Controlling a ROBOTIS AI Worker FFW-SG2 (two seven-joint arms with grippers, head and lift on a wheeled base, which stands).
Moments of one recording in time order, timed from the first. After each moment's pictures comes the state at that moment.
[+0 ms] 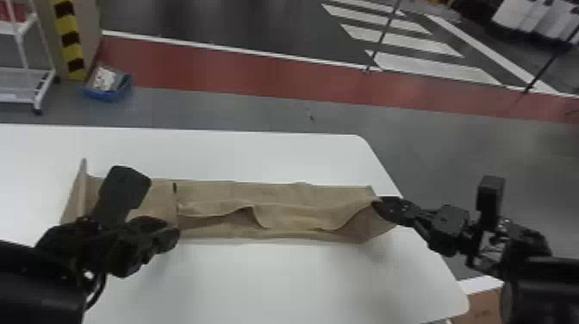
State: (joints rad) left arm -0.02 0.01 -0.29 -1.86 -0.36 0.91 -0.58; right arm 0.19 -0.38 -0.54 -1.75 -0.02 0.29 1.12
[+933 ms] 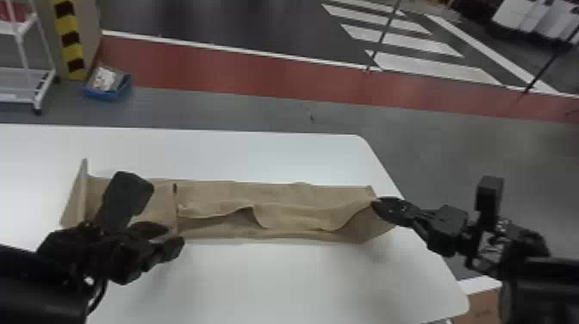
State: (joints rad) left arm 0.00 0.02 -0.30 -1.86 -0.38 0.91 -0.62; right arm 0.19 -0.37 -0.54 -1.75 -0.02 0.31 1.12
